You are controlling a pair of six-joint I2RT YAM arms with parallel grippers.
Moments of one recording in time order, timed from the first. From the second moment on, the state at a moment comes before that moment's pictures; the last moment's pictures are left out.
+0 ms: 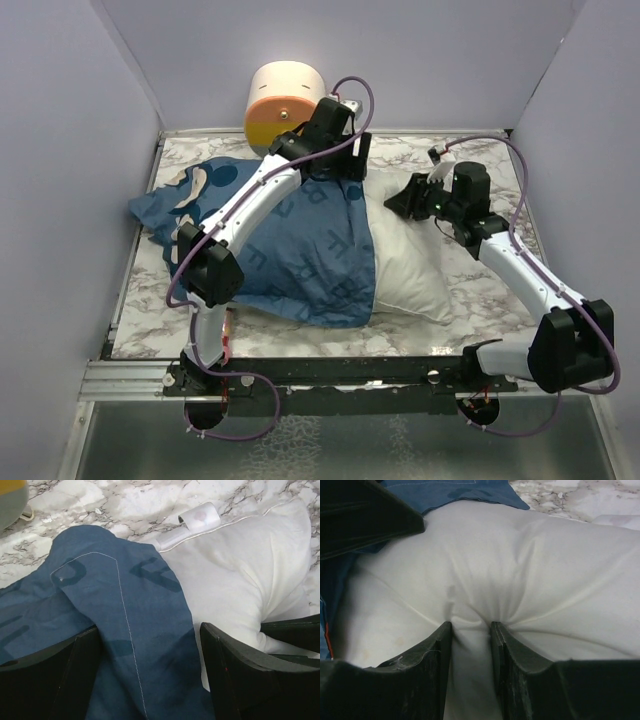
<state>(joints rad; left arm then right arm) -0.62 1.99 2.08 -0.77 0.03 -0.33 0.25 1.30 0.93 -0.04 -0.47 0.33</state>
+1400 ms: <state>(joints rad) -0.69 1.67 1.66 -0.23 0.31 -0.79 0.36 1.21 0.82 0.23 -0.52 0.47</state>
